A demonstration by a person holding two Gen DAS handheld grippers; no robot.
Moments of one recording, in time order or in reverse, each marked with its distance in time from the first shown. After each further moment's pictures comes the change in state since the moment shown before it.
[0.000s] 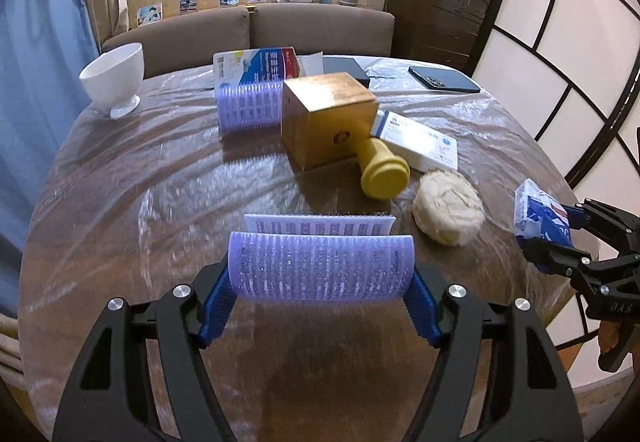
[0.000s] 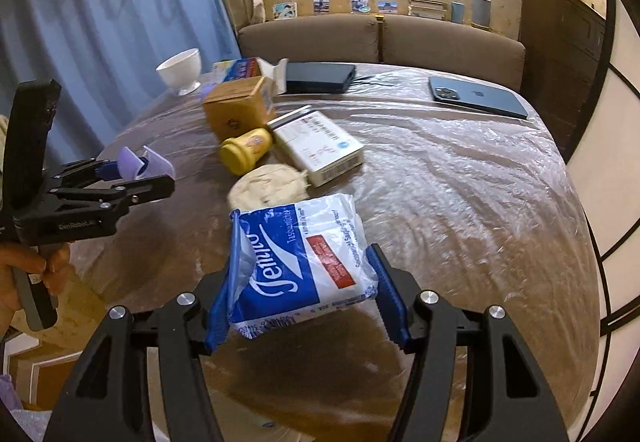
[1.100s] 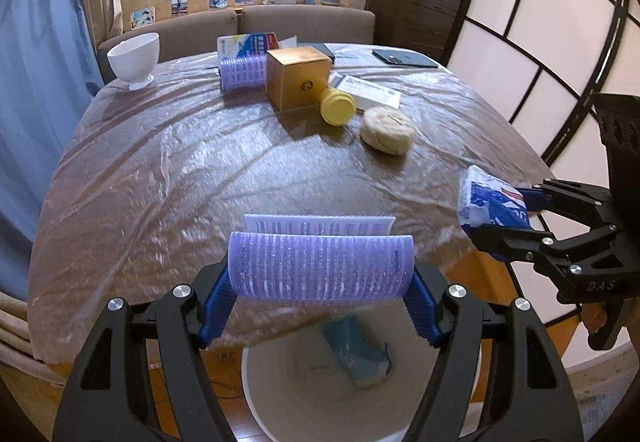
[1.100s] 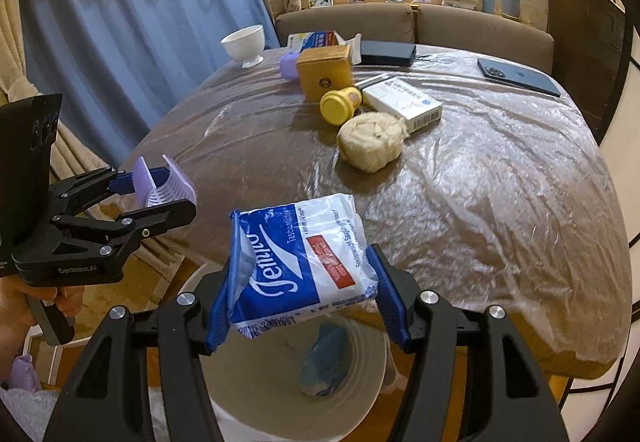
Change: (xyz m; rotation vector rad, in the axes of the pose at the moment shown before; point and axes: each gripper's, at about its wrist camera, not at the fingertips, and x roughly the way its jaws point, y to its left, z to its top) left arm -0.066 -0.015 -0.070 0.045 -0.003 -0.042; right arm -0.033 0.055 -0.048 -0.018 0.047 0.121
